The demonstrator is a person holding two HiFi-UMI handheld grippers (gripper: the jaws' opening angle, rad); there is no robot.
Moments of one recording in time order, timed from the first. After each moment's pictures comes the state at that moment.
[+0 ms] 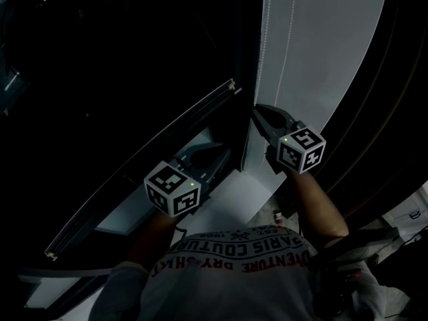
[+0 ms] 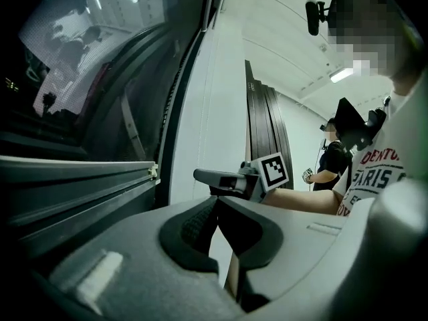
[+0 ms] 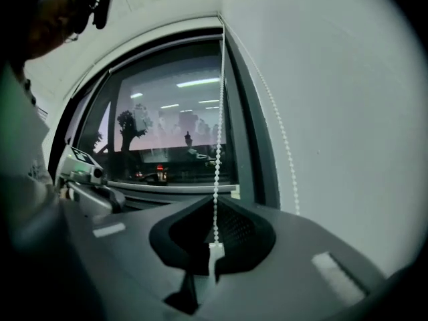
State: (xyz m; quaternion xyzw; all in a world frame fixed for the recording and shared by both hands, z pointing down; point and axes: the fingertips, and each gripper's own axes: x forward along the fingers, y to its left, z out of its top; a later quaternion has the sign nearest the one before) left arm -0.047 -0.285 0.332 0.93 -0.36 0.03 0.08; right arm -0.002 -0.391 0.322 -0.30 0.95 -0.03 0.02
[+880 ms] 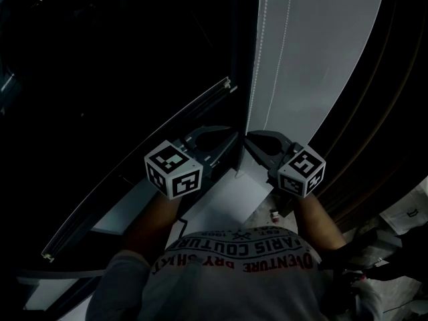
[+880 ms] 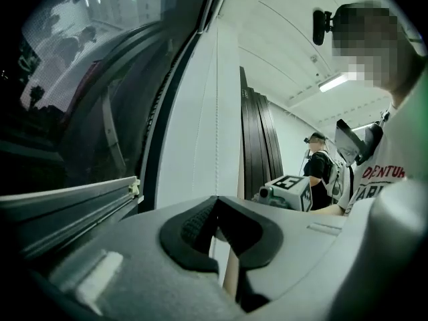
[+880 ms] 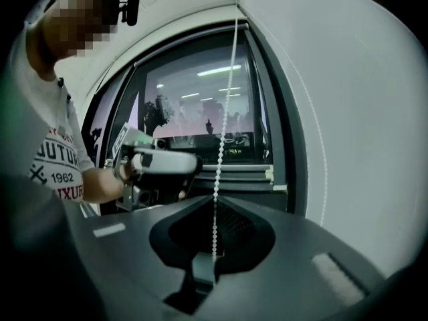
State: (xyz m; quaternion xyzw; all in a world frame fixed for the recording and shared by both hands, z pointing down) left arm -0.021 -0.309 0.305 0.95 -0.31 0.00 0.06; right arm -0.007 -0.317 0.351 -0.21 0.98 -0.01 -0.03
